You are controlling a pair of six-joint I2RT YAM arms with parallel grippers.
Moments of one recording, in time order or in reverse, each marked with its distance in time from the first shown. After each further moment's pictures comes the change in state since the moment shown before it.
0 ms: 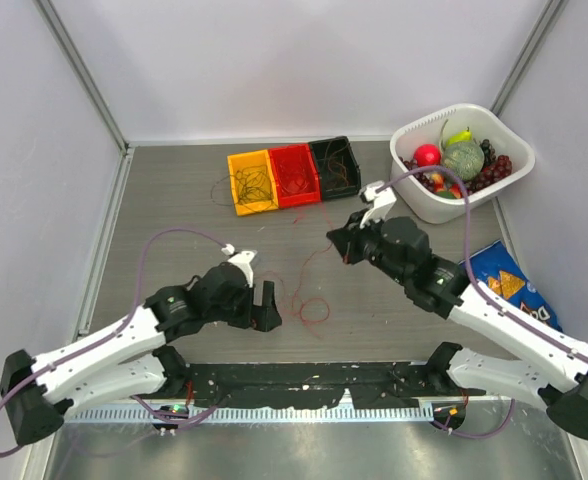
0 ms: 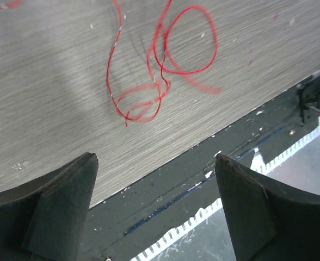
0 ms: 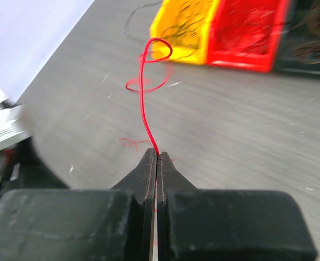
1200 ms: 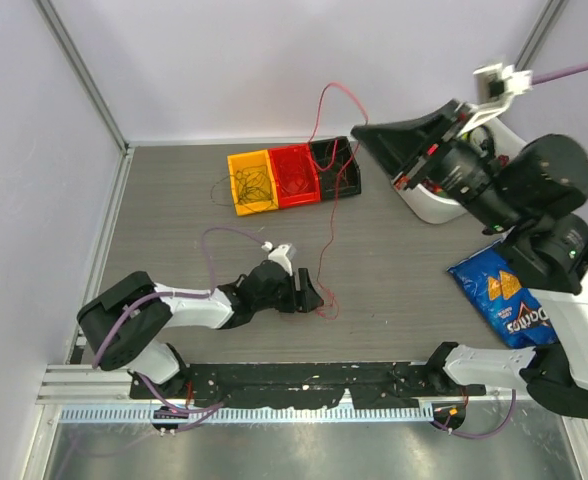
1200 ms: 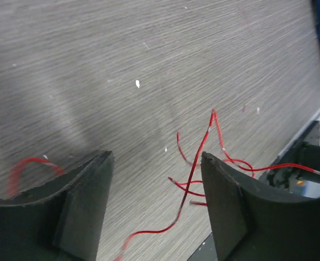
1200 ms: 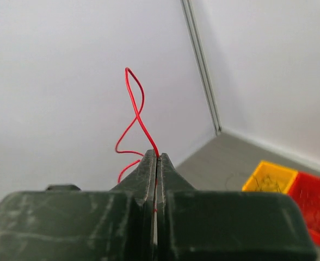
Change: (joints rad) left arm 0.001 0.581 -0.109 0.932 0.018 -0.092; right arm -0.023 0.154 1.008 -0.348 -0.167 -0.014
